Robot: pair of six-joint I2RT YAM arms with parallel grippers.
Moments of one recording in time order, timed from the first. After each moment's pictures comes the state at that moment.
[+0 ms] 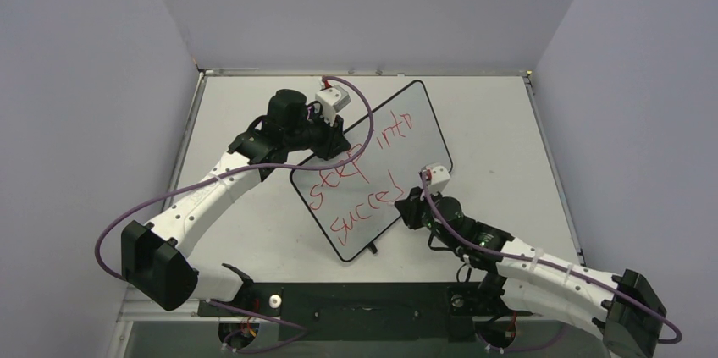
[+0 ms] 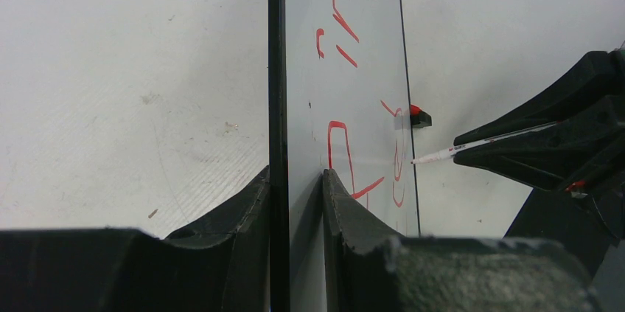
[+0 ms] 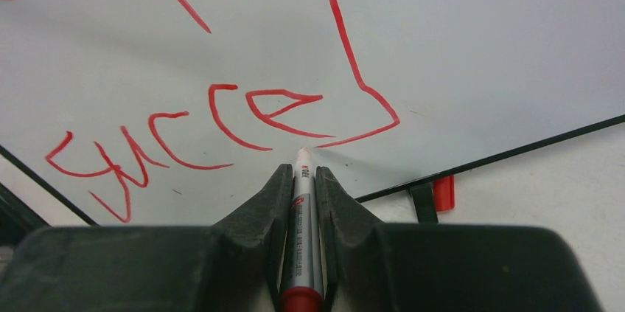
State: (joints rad) left arm -0.56 1.35 1.22 -0.38 0.35 -0.01; right arm 0.92 0.86 0.37 0.07 0.29 0.45
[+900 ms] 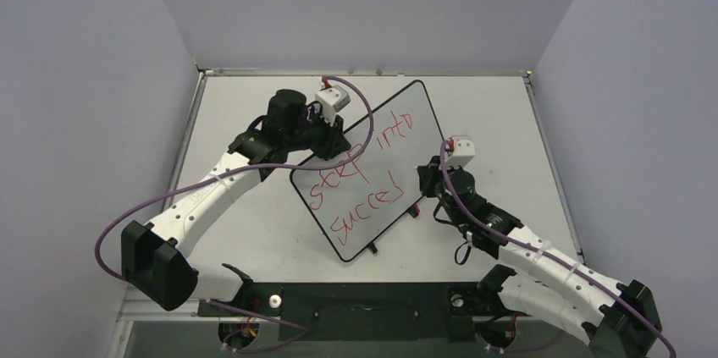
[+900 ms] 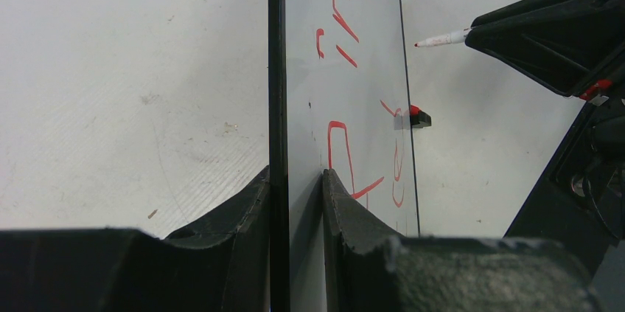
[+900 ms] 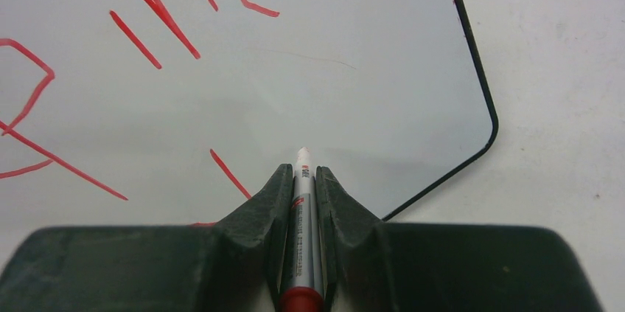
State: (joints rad) left arm -0.56 1.35 1.22 -0.38 0.35 -0.01; right arm 0.73 0.86 0.54 -0.03 0.43 0.41
